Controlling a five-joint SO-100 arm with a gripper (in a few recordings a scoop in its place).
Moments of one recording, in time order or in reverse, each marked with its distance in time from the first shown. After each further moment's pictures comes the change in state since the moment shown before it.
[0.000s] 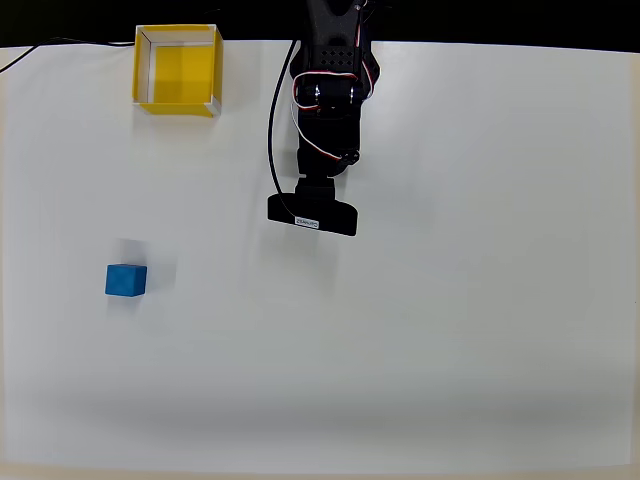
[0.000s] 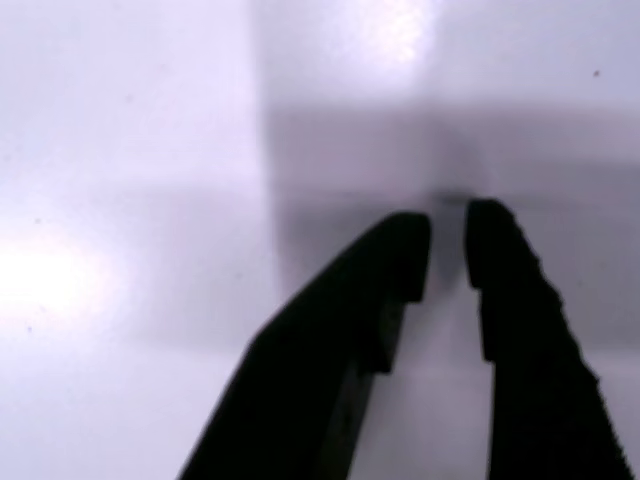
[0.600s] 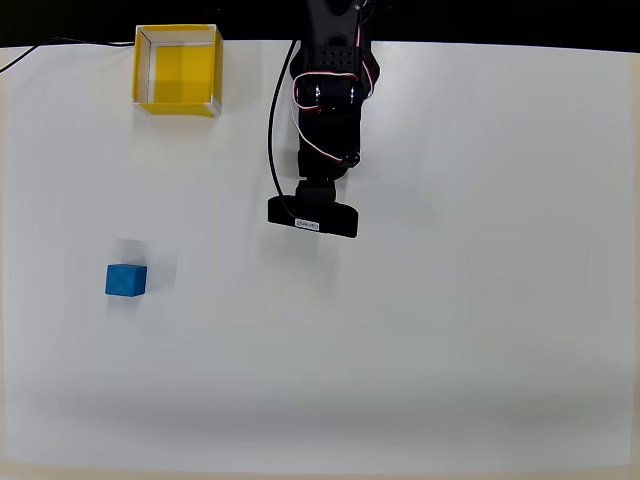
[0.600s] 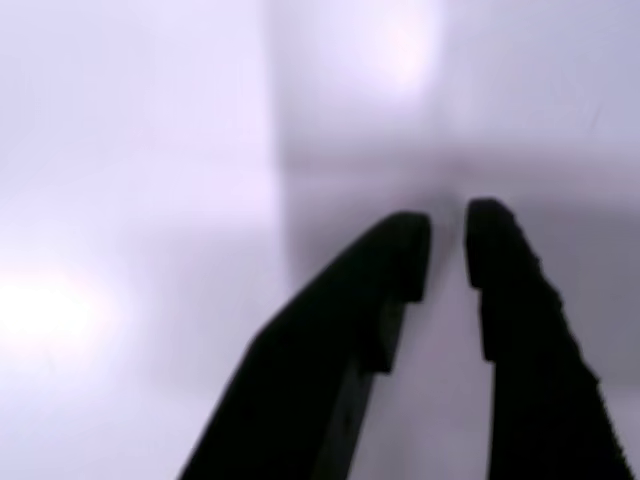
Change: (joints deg) arm 1.5 -2.5 -0.1 -8.1 -1.0
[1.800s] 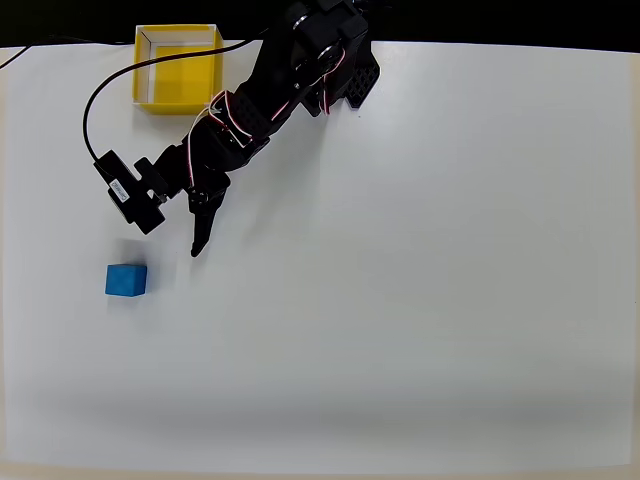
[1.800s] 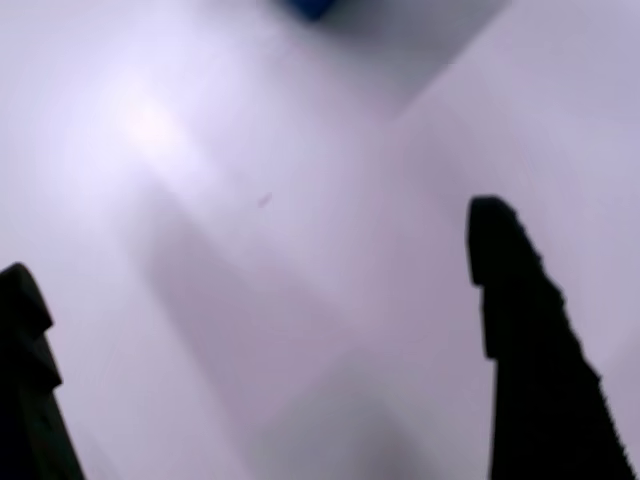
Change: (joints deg) arm 48.0 -89.4 -31.0 -91.5 1.6
